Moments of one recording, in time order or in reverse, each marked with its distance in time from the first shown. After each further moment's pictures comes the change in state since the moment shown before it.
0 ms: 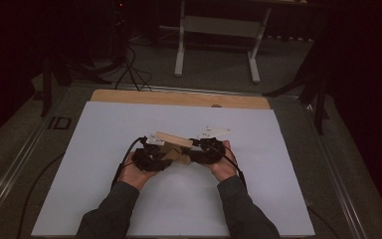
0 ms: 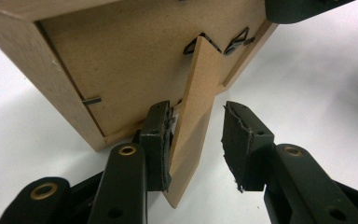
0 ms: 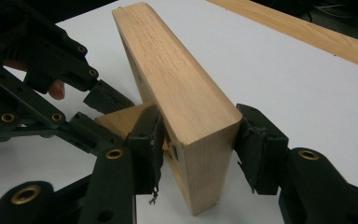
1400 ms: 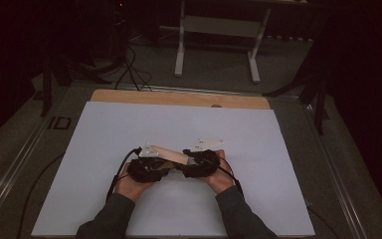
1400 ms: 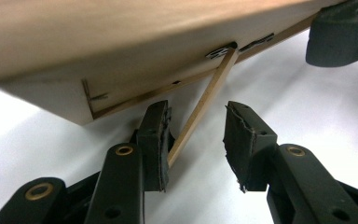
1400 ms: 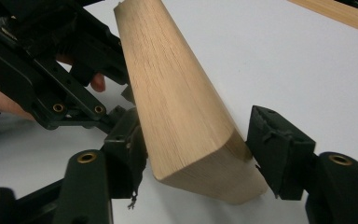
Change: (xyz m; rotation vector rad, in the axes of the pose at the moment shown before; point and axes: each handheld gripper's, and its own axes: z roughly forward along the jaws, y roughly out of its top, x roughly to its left) left arm -0.007 -0.035 -0.002 -0.058 -0.019 -0.003; right arm 0.032 -0.013 0.001 0.035 0.090 -0.054
